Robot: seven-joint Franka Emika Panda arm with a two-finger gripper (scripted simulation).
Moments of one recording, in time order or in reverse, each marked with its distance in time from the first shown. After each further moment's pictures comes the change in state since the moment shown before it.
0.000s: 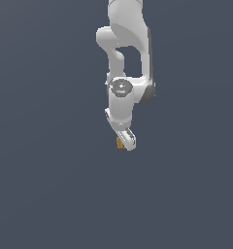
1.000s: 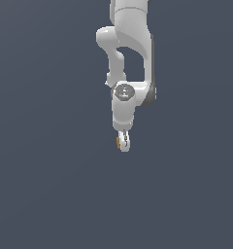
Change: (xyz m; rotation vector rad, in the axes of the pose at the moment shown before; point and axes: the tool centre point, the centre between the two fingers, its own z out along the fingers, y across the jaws) arm -0.016 0.012 0.028 -0.009 0.006 0.385
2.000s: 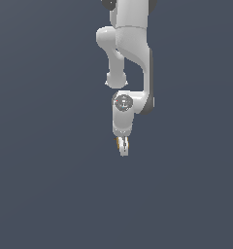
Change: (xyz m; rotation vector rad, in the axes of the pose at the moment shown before) arm 0.000 0.002 0.047 -0.001 0.000 0.018
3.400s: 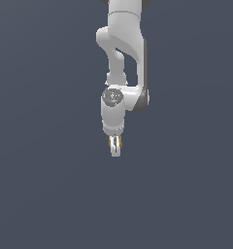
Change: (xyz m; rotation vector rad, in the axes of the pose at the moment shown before) arm 0.041 -0.020 -0.044 0.001 0.000 0.000
